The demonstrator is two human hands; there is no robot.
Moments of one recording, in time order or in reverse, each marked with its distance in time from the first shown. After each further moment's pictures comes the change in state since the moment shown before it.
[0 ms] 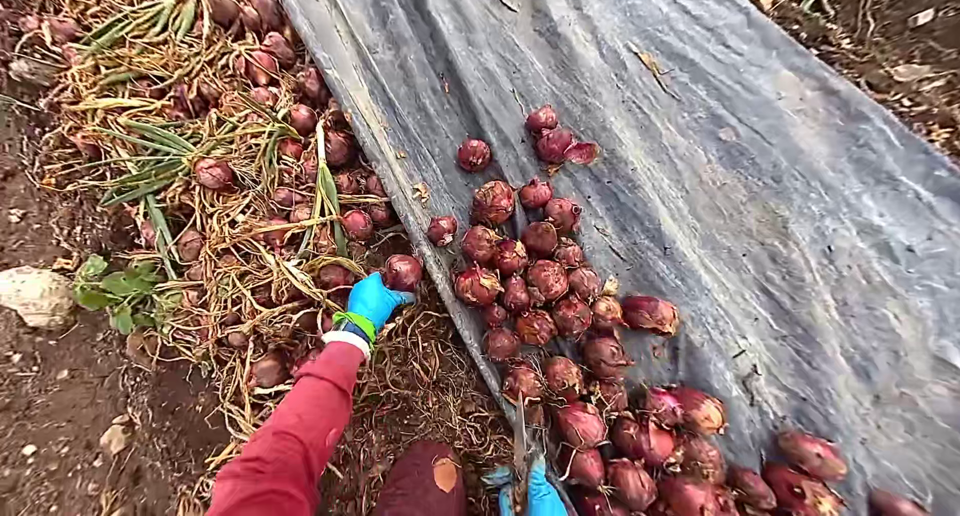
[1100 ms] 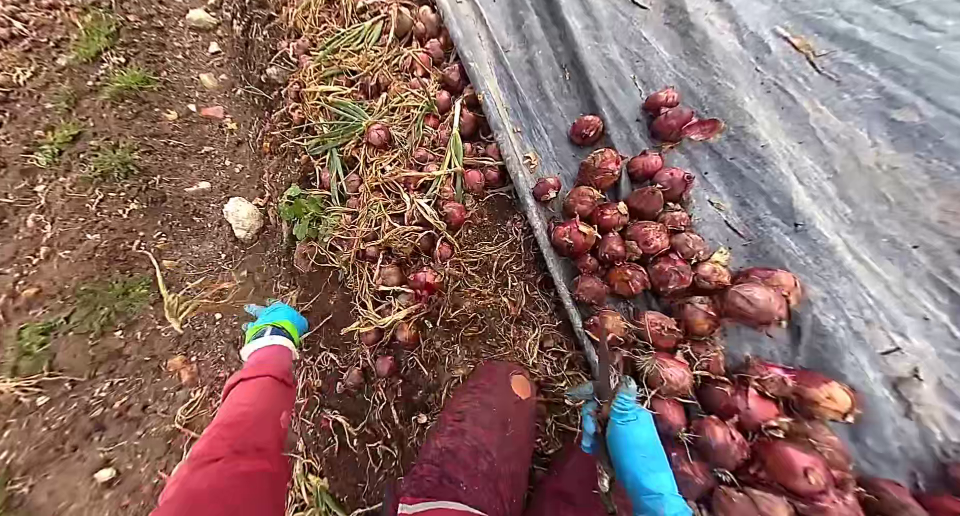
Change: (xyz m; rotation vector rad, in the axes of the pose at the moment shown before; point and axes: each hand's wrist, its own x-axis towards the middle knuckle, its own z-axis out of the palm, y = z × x) left_hand -0.240 -0.342 -0.154 0.469 0.144 -0.665; right_hand -0.058 -0.002 0.002 -0.265 -0.019 -0.389
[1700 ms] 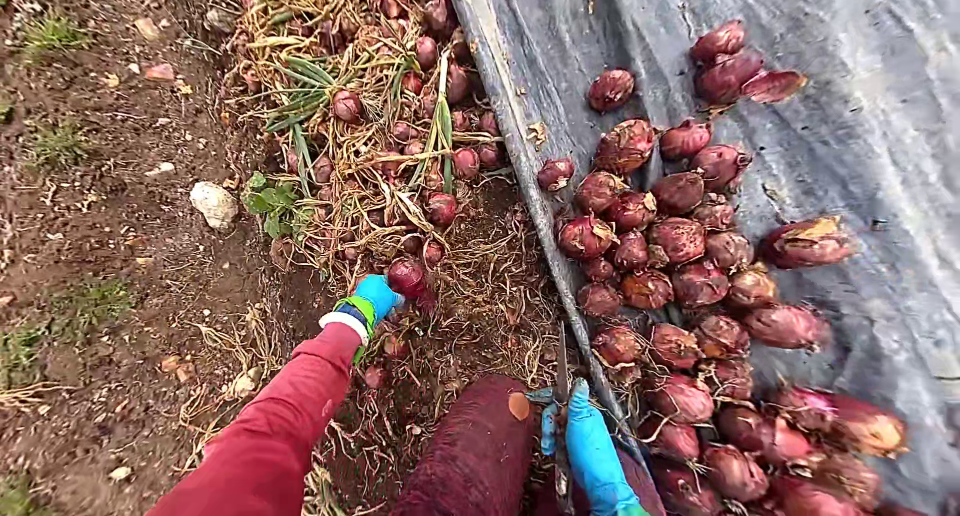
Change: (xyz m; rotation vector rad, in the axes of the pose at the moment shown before) left_hand -0.007 0.218 0.001 -0.336 -0.415 0.408; right_hand 0.064 0.017 0.043 0.091 -0.113 0.321
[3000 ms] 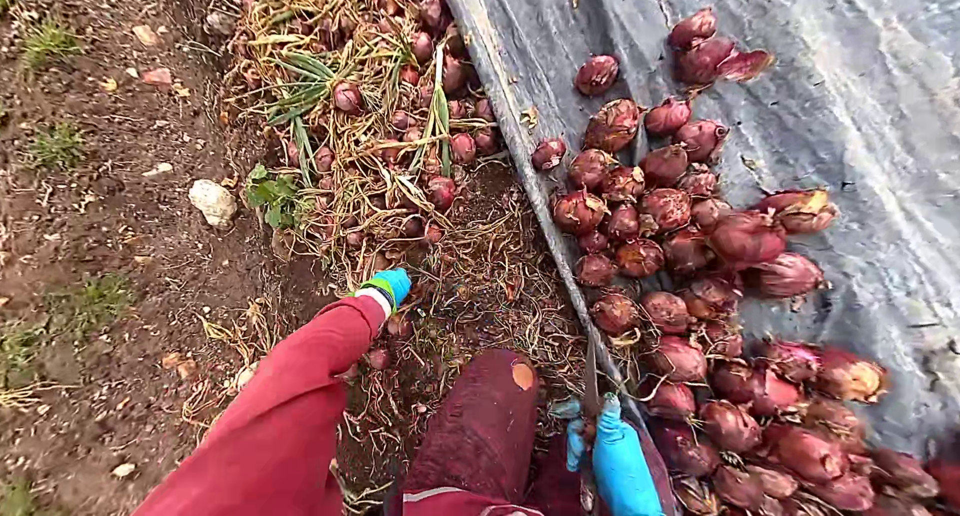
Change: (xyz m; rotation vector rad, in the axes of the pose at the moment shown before) left_hand 0.015 -0.006 0.051 0.934 -0.110 0.296; right_hand -0.061 0.039 -0.024 0.005 0.093 -0.166
